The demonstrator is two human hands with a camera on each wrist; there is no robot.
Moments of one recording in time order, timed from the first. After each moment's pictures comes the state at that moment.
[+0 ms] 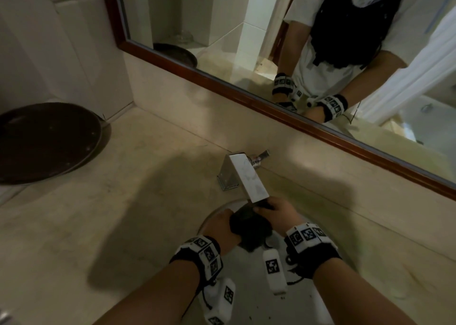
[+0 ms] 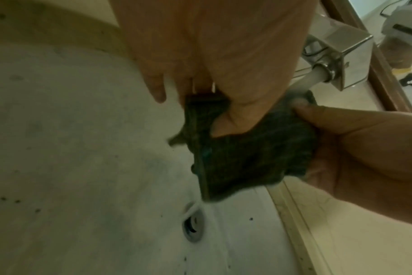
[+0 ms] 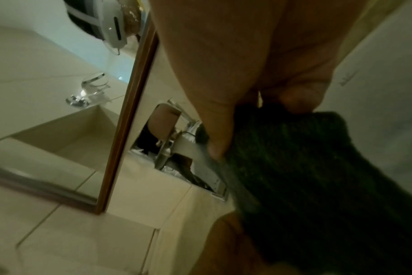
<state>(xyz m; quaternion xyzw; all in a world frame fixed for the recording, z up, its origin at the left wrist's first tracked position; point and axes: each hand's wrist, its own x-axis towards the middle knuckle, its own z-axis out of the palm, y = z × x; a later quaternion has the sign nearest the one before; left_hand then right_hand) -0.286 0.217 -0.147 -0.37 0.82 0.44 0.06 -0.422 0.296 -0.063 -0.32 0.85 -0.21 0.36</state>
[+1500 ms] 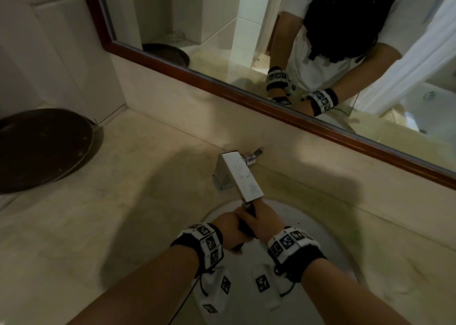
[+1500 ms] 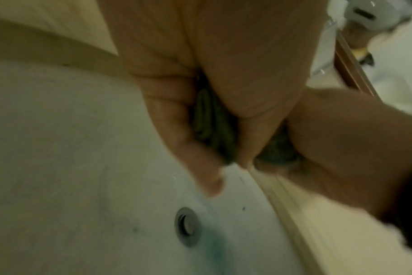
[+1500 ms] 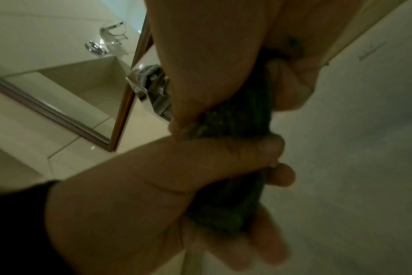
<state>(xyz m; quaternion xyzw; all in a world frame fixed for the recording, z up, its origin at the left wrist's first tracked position) -0.307 0.218 -0.105 -0.28 0.77 0.54 0.21 -0.400 0.293 -0.087 -0.38 0.84 -0.20 0.34</state>
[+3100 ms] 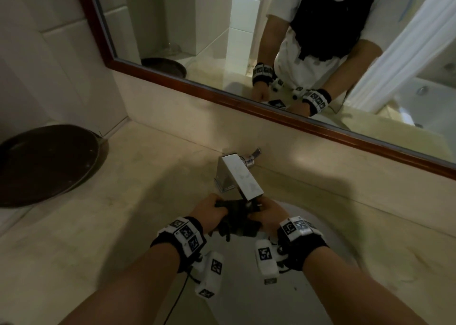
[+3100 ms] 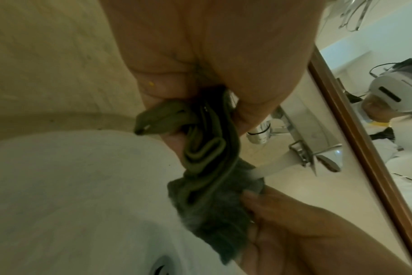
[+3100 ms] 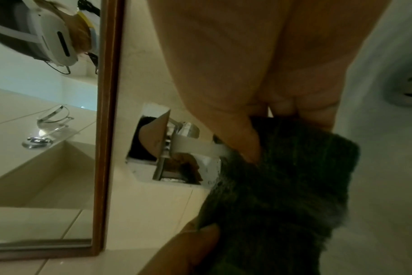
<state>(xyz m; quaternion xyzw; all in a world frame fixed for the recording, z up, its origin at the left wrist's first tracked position) -0.275 0.180 -0.087 -0.42 0.72 0.56 0.05 -0.417 0.292 -0.085 -0.25 0.82 -0.26 0.45</state>
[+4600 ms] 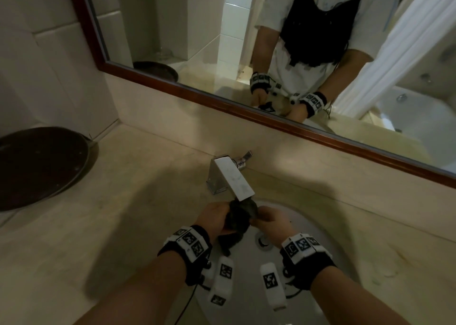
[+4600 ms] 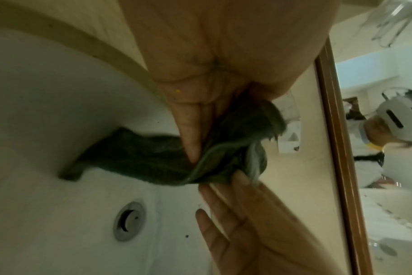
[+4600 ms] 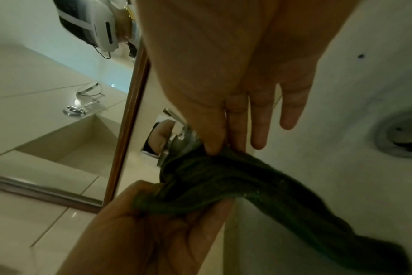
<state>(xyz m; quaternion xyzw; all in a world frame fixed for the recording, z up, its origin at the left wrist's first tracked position) -0.287 0.214 -0.084 -0.41 0.50 0.76 -0.06 -0.404 0.331 -0.064 -0.28 0.85 -0.27 0.36</state>
